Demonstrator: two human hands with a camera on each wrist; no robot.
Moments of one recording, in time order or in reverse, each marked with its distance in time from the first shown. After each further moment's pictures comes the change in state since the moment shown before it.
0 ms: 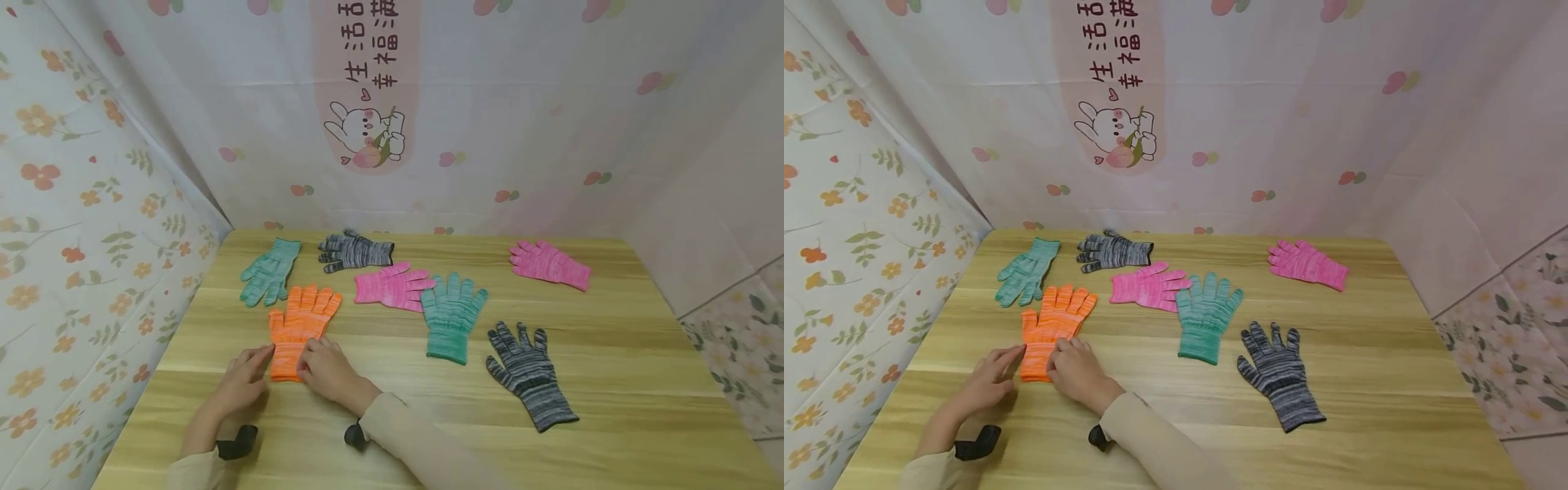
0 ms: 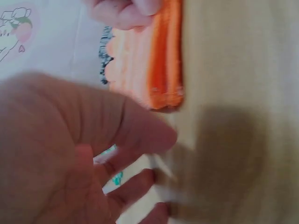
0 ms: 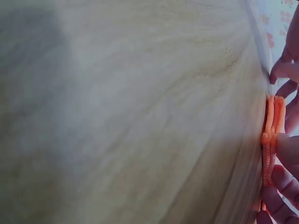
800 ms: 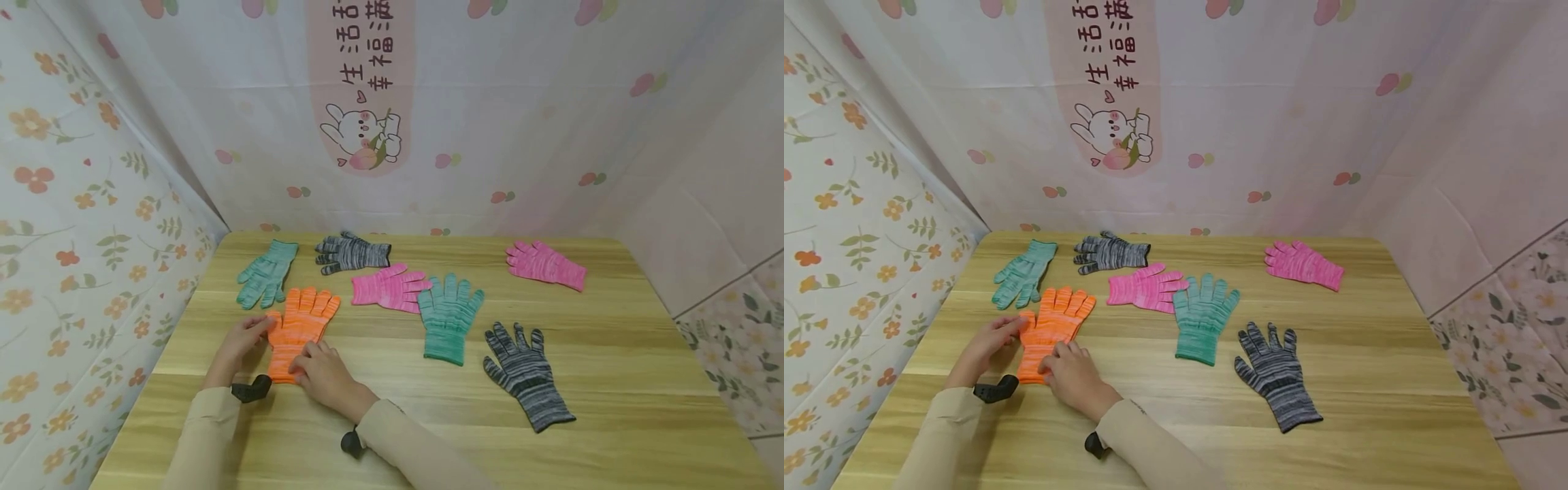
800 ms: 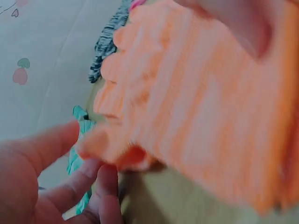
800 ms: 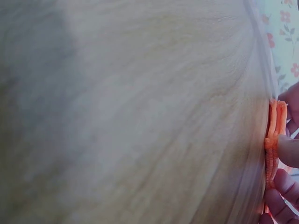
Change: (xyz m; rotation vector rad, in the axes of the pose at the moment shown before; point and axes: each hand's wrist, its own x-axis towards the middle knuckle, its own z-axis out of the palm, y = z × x) left_hand 0.073 -0.010 -0.018 -0.482 -0.007 -0.424; right_hand -0.005 -0.002 0.005 0.026 0.008 0.004
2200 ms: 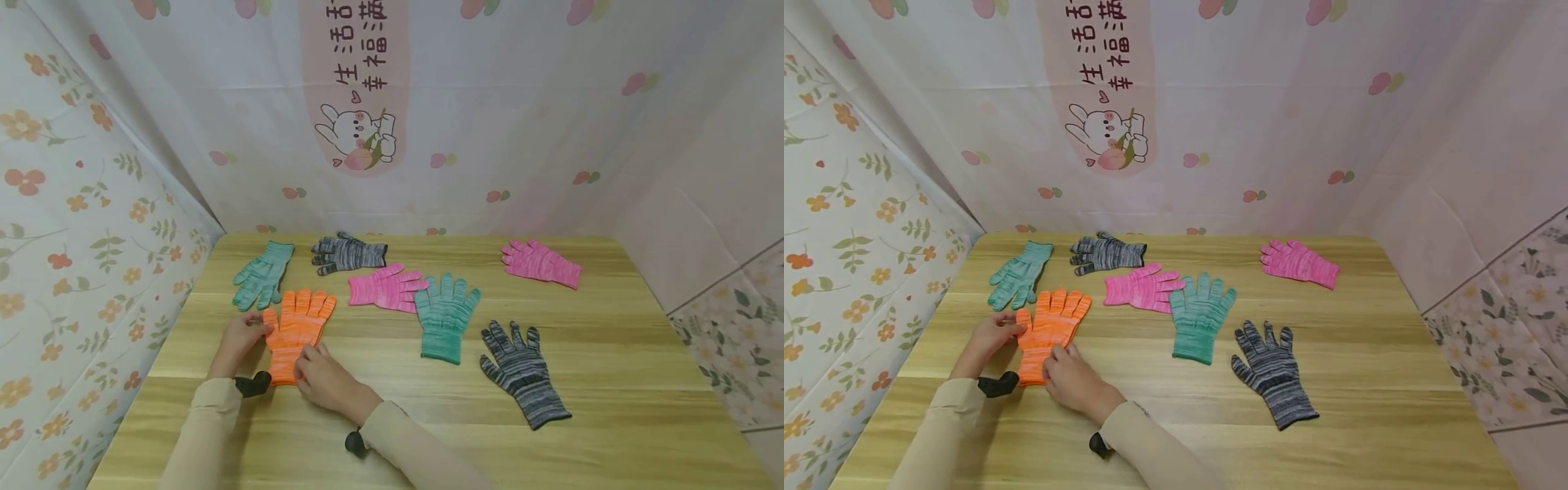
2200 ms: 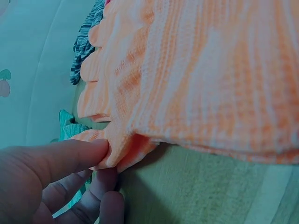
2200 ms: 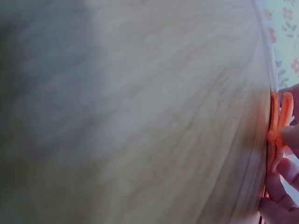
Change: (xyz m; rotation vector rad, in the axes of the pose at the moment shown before) left_hand 0.011 0.006 0.002 0.163 0.120 0.062; right_hand -0.006 0.004 -0.006 -0.046 -0.008 -0.099
